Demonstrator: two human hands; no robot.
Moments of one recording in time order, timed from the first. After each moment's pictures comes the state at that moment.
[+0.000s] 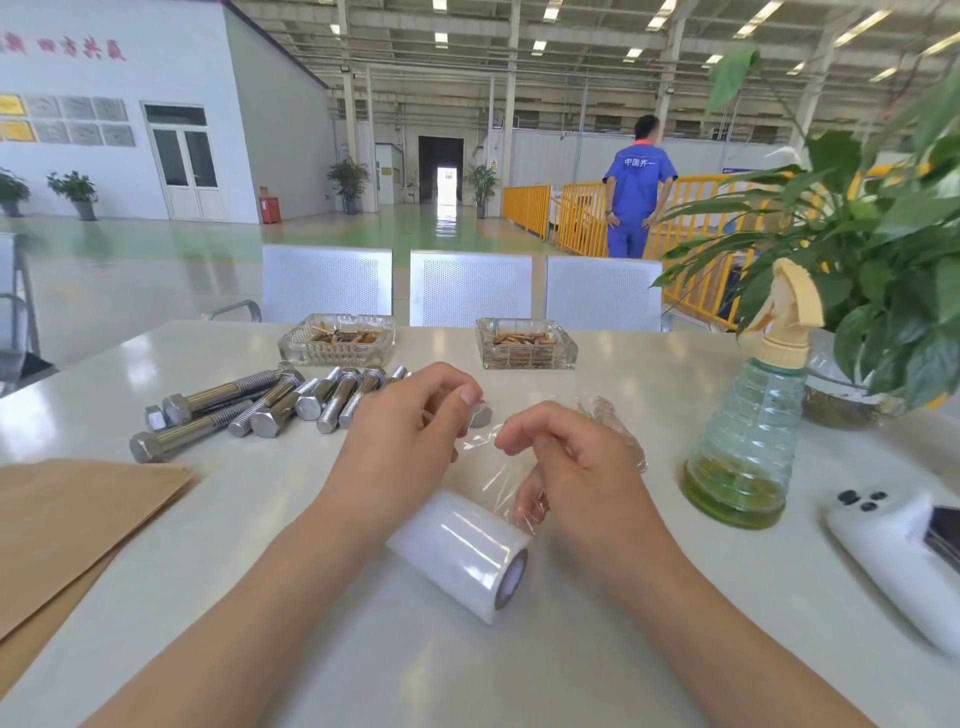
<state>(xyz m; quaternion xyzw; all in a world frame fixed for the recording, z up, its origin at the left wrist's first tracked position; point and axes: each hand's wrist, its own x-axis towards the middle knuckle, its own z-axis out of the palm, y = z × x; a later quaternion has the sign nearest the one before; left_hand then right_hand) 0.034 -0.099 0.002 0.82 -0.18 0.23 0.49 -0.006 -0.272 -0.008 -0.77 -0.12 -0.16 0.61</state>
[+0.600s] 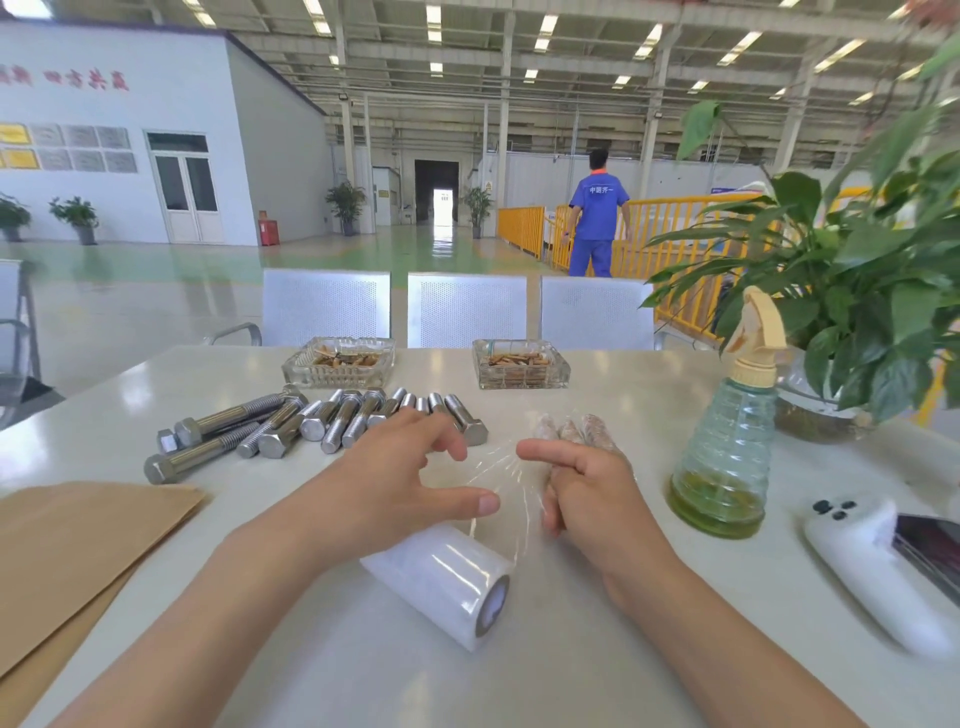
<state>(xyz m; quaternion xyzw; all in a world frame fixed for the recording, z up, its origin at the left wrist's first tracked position) 0.018 -0.076 0.016 0.92 -0.21 0.09 0.31 0.004 -0.289 -0.016 -0.79 0.00 -0.09 0.61</state>
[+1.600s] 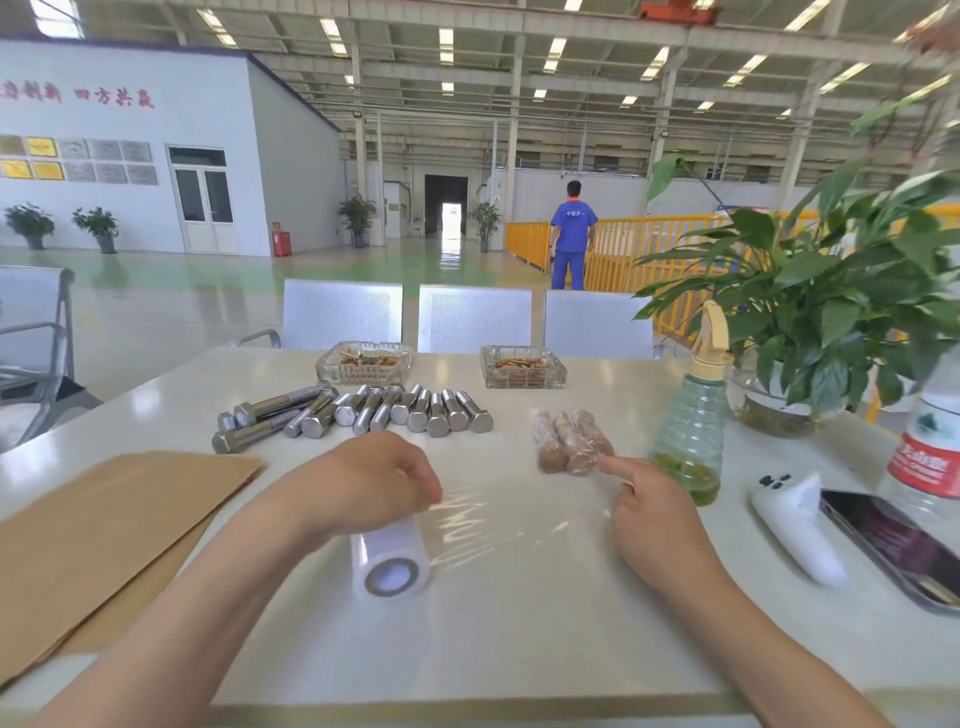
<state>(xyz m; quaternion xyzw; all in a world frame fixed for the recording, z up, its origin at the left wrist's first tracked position) -0.068 -0.072 0.046 0.95 -0.04 -0.04 0.31 -0.063 -0.342 -0.022 -0.89 0.02 -0.23 0.39</state>
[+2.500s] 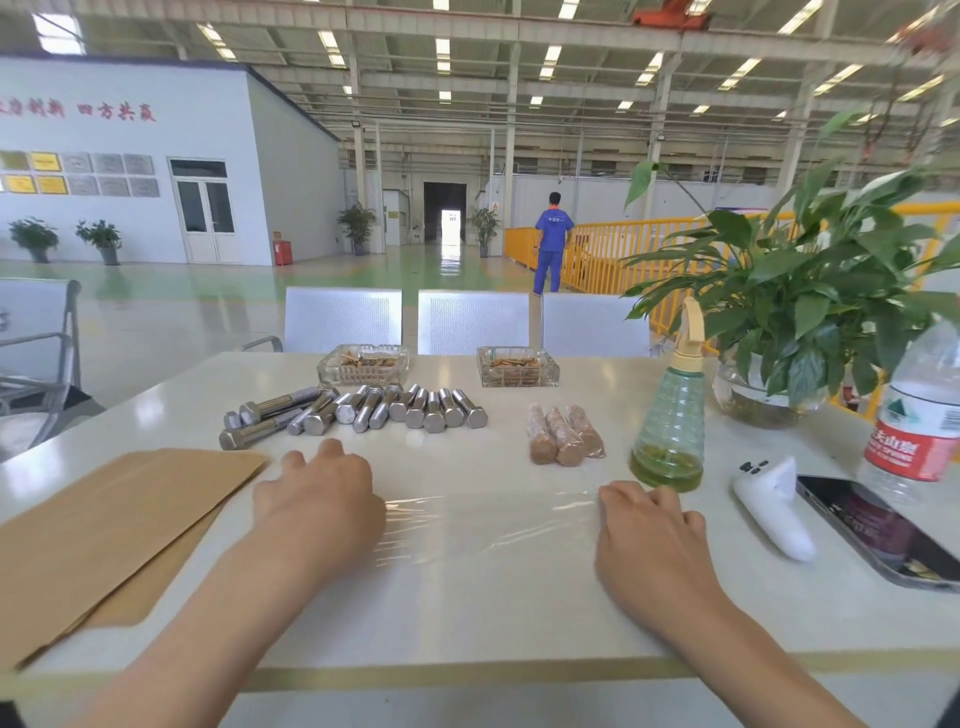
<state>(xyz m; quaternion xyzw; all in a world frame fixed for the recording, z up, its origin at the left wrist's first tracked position) -0.084 -0.069 0.022 0.99 0.08 0.06 -0.03 -0.102 -0.341 -0.028 -0.99 0.06 -0.12 0.08</state>
